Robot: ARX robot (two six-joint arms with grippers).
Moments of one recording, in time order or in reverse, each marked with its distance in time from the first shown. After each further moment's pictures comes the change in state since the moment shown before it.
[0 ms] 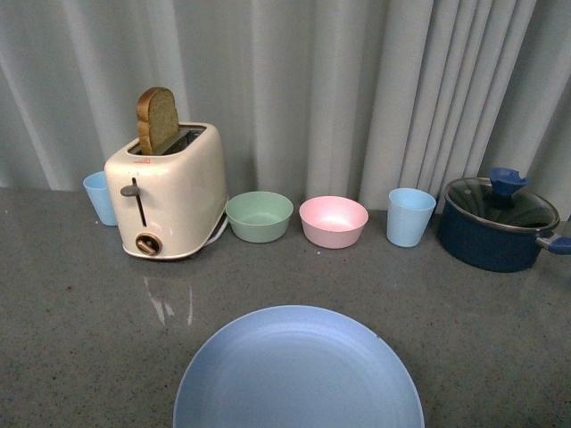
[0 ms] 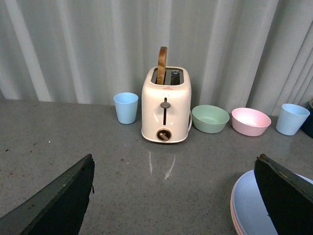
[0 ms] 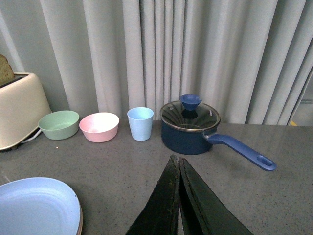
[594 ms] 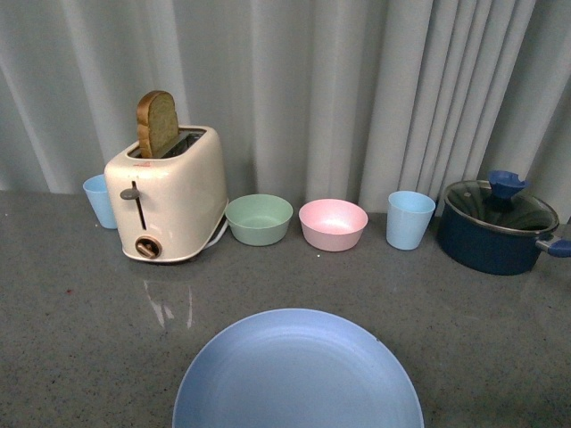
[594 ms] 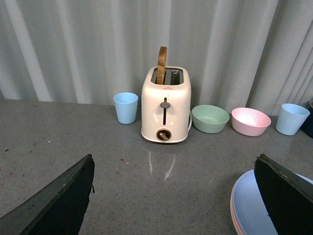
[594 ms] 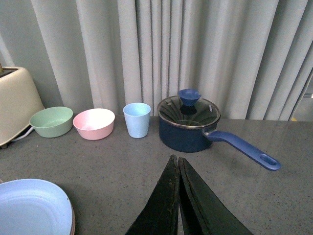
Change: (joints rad) left arm 0.000 0.000 0.000 0.000 0.000 0.000; right arm 0.000 0.318 0.000 0.301 0.000 0.000
